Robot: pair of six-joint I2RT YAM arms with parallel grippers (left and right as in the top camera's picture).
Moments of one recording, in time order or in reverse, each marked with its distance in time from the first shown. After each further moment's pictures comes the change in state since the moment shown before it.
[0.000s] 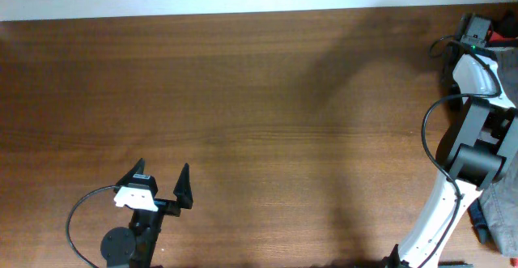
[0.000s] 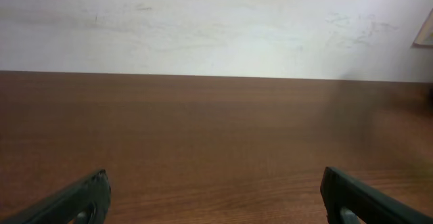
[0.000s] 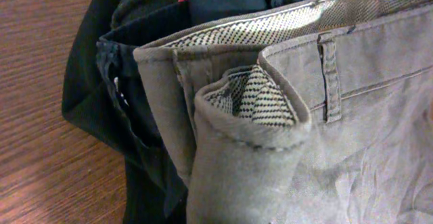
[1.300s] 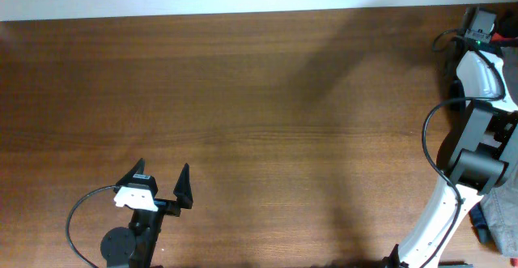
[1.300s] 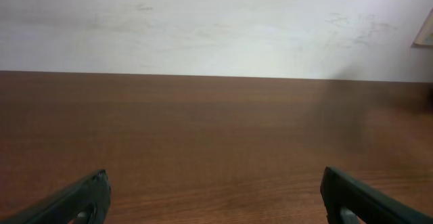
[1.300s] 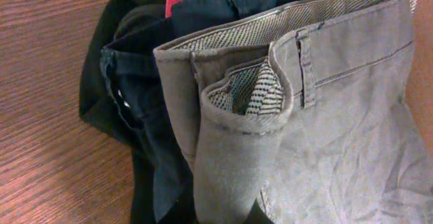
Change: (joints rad) left arm 0.000 0.000 0.000 0.000 0.000 0.000; right arm 0.006 -0.058 0.003 -0.060 -0.022 0.076
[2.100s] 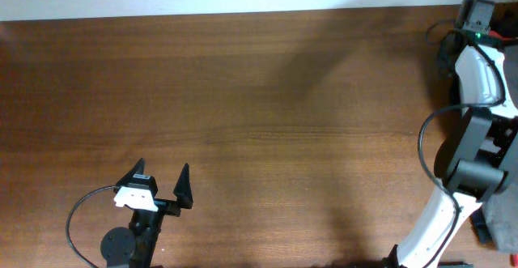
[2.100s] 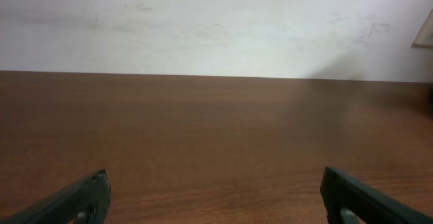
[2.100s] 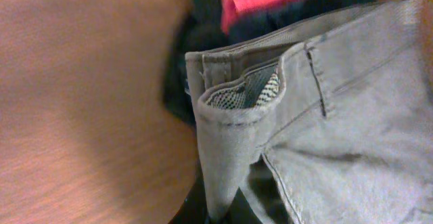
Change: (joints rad) left arm 0.000 0.000 0.000 0.000 0.000 0.000; right arm 0.062 -0.121 0.000 -0.107 -0.137 0.123
